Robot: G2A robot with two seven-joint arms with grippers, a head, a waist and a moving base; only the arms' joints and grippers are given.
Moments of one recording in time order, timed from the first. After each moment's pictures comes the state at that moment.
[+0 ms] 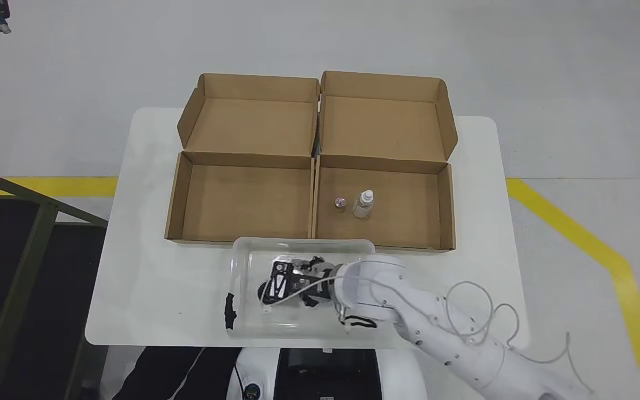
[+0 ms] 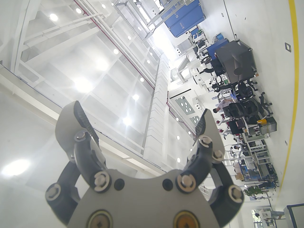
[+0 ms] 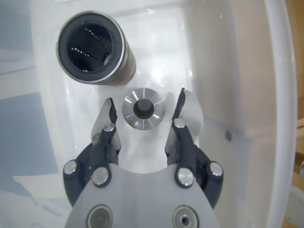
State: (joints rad) left arm 0.32 -0.54 -1.17 -1.24 2.78 -0.06 0.26; right arm -0.95 -1.25 0.61 -1.70 -1.21 -0.47 0.87
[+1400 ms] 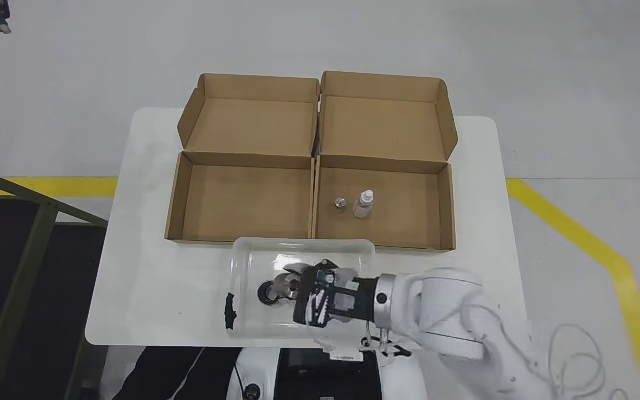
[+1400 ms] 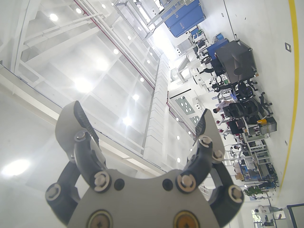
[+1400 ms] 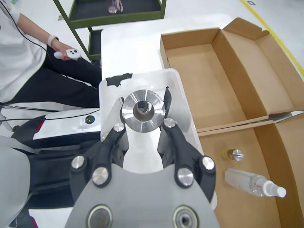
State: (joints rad) left arm 0.32 -0.54 -1.17 -1.24 2.78 -0.06 0.26; right arm -1.22 -1.16 0.98 -2.21 -0.96 -0.59 0.79
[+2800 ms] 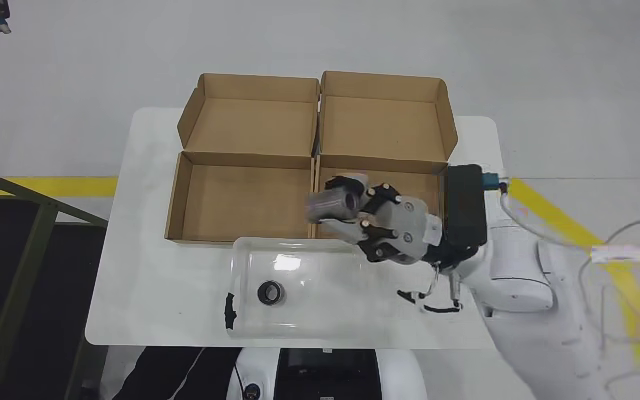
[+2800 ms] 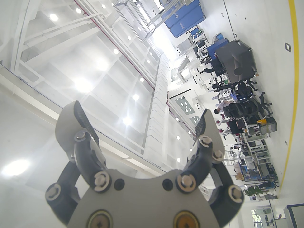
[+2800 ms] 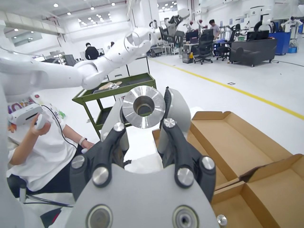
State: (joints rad) left arm 0.32 -0.54 -1.17 -1.24 2.78 -0.06 0.26; right arm -1.11 -1.14 1.20 -2.12 -0.52 -0.63 0.45
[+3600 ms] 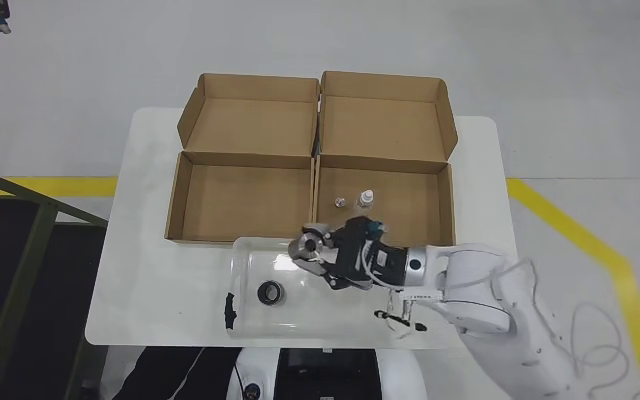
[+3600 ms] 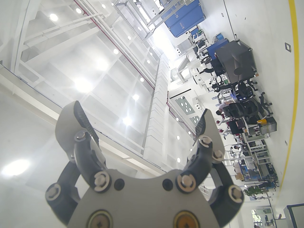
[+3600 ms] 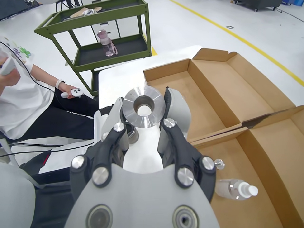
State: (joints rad) left arm 0.32 -0.54 -1.17 -1.24 2.78 -0.06 0.26; right arm -1.19 -1.13 1.08 -2.15 -0.82 -0.56 0.66
